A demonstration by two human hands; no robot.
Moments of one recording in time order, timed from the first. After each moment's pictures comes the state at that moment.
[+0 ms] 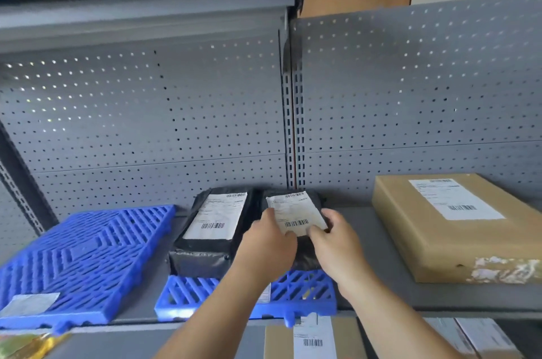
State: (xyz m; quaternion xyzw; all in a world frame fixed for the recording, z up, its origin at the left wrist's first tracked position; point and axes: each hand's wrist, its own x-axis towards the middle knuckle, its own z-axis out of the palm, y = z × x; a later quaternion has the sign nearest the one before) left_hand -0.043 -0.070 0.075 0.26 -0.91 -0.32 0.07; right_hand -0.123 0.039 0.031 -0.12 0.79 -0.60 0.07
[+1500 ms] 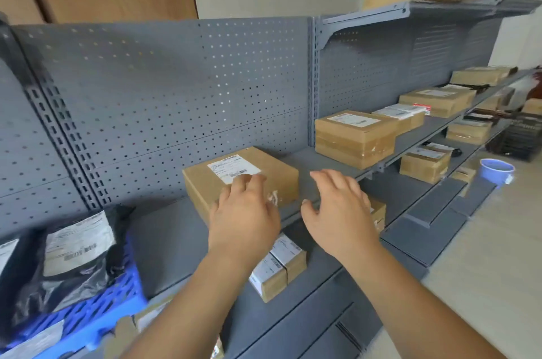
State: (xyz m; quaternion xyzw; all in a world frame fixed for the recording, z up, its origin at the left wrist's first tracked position) left_hand -0.062 0.188 0.090 -0.08 -0.96 -0.19 0.20; right_hand -0.053 0.356 0.070 0.02 0.95 -0.19 -0.25
